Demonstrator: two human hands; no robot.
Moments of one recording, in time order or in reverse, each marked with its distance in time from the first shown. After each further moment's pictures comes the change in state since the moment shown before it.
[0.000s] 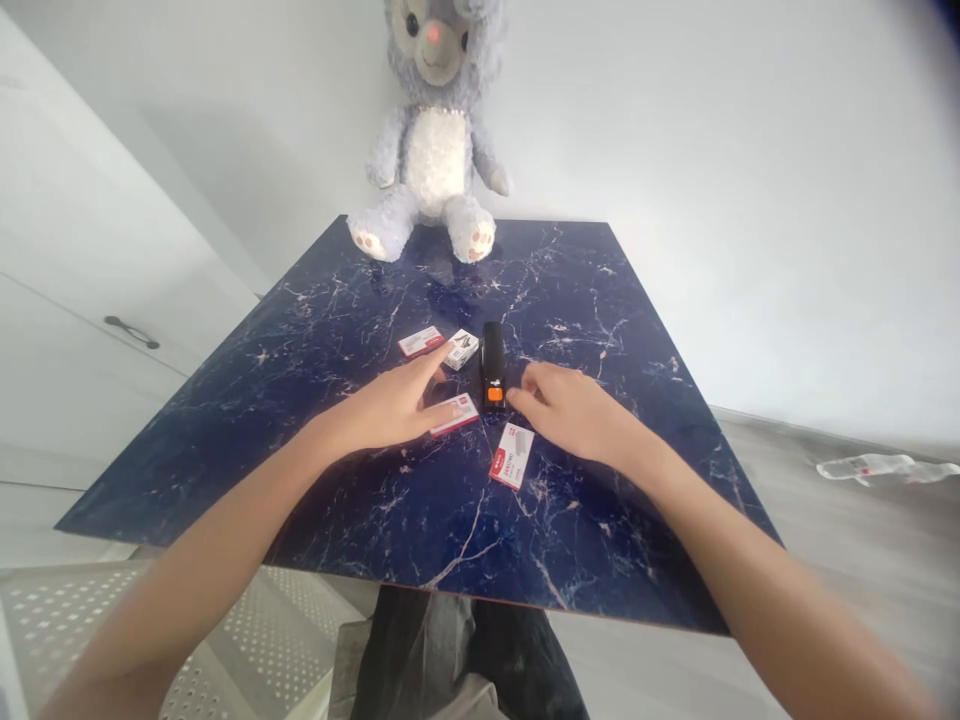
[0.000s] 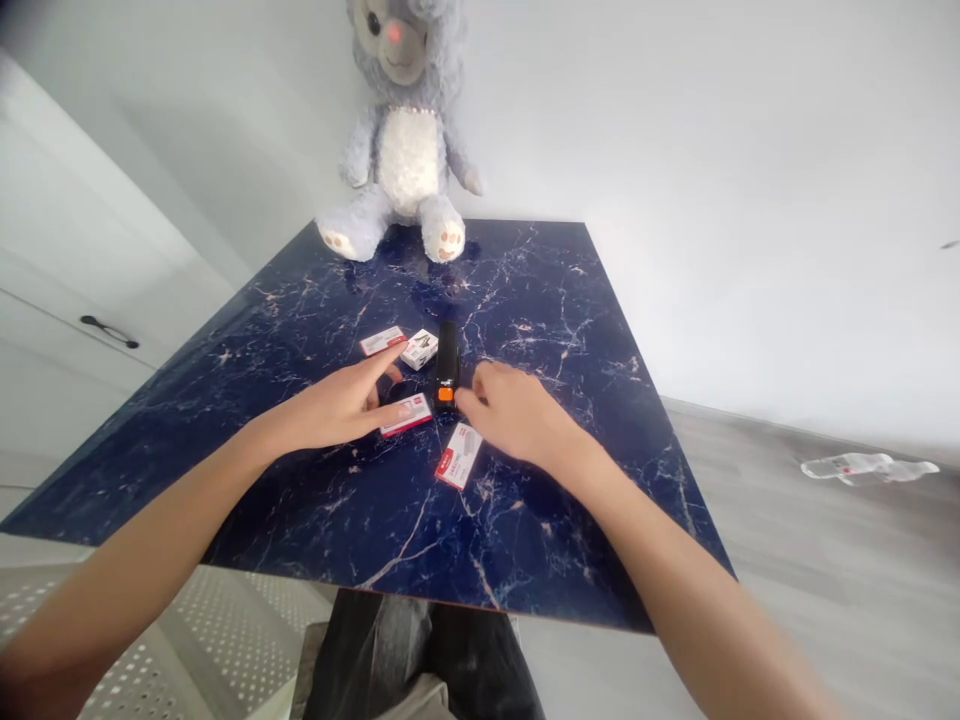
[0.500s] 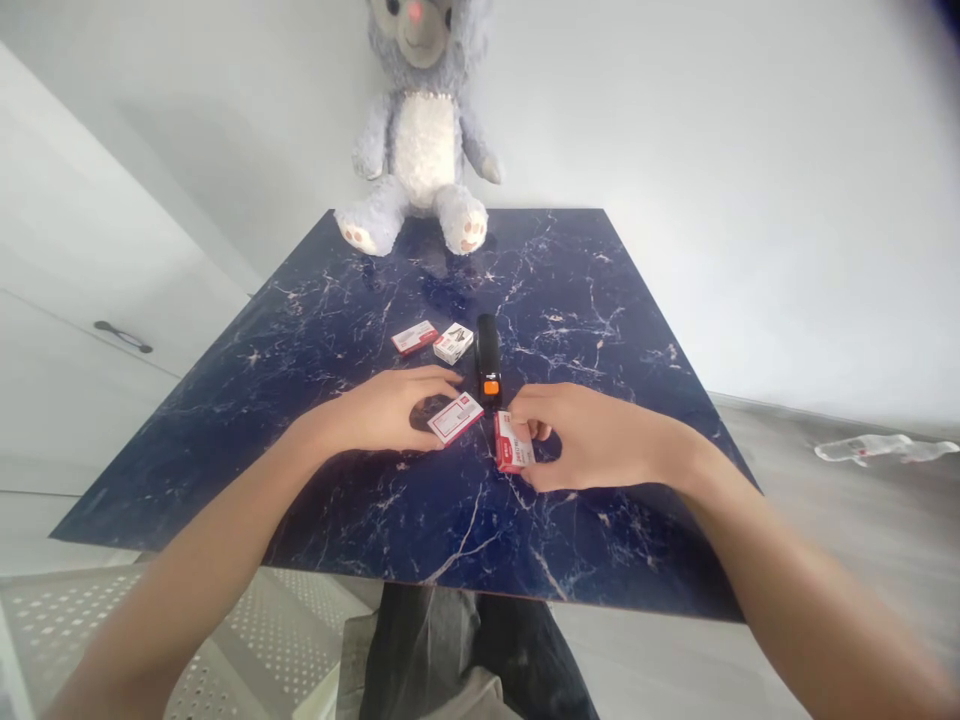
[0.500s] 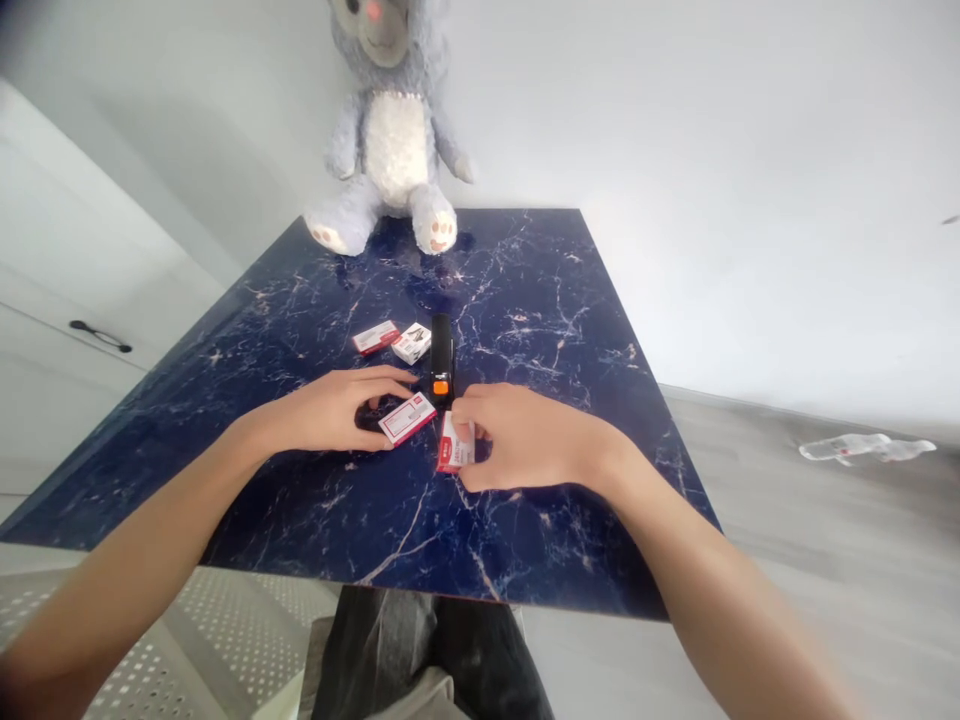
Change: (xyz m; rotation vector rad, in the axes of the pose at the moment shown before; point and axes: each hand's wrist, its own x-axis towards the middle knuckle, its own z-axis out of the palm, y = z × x) left_hand 0.003 0.001 -0.002 0.009 -0.104 0.187; right_hand -0.026 -0.011 -0.030 0.067 -0.311 -0.298
